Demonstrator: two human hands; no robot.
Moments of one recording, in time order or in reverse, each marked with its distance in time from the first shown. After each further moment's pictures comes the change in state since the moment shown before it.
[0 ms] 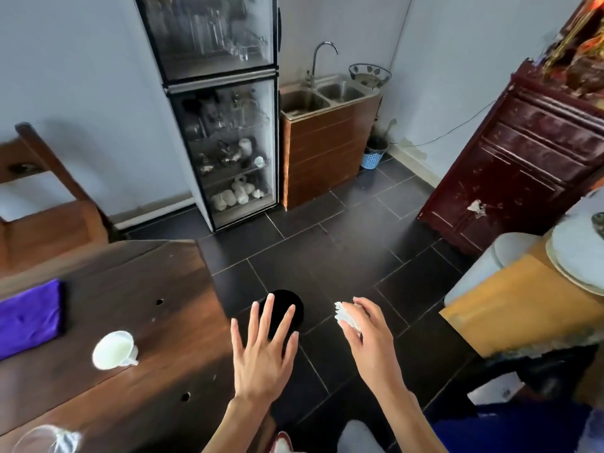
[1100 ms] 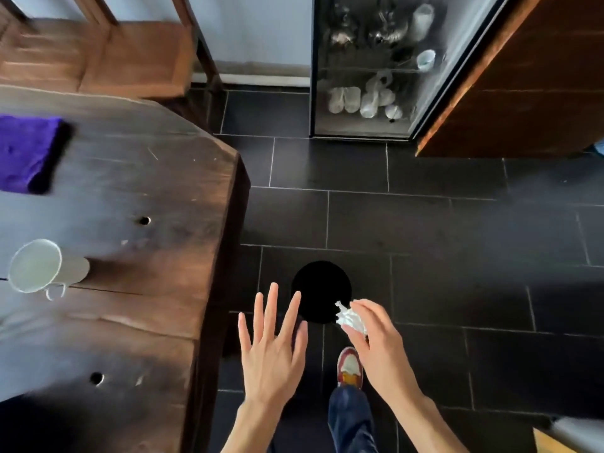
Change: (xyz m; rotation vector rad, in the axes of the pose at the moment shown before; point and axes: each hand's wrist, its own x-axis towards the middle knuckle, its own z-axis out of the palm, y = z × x) left_hand 0.142 -0.019 0.269 -0.085 -0.177 -0.796; right_hand 0.233 0.222 0.238 0.009 -0.919 0.004
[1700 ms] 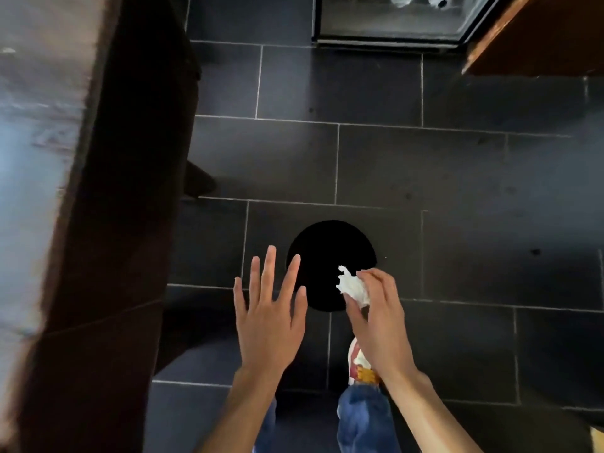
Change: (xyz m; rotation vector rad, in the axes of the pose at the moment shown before) left_hand 0.093 -0.083 0.224 0.077 -0.012 -0.001; right_hand 0.122 0.158 0.166 0.026 0.115 0.004
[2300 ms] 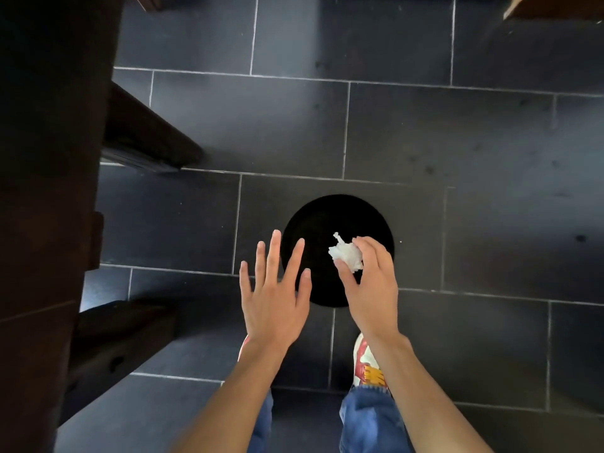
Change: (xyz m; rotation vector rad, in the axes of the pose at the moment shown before) left_hand 0.026 -0.018 0.114 0.026 -0.022 -0.035; right_hand 0.060 0.074 0.085 -0.036 0.101 0.037
